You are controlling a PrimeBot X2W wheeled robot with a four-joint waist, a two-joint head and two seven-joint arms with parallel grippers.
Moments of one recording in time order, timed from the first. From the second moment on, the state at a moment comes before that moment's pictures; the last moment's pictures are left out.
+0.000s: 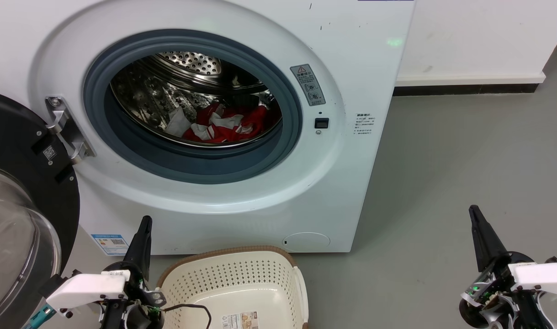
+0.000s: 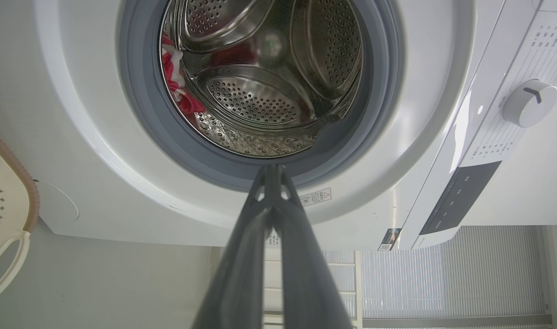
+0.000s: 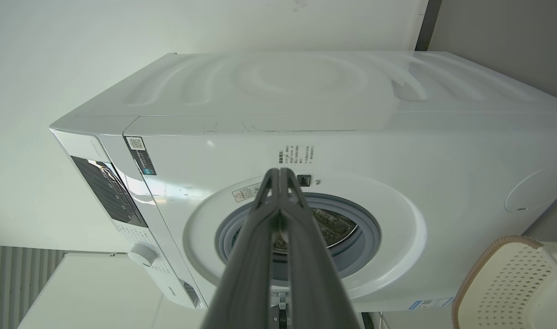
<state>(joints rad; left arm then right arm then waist) -0.11 0.05 0.11 0.25 -1.61 -0.13 0.11 -0.10 -0.05 -0.11 0.25 1.62 0.13 0.11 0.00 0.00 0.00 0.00</state>
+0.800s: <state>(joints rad) -0.11 0.05 0.11 0.25 -1.61 -0.13 0.11 -0.10 -0.05 -0.11 0.25 1.62 0.13 0.11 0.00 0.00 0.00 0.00</state>
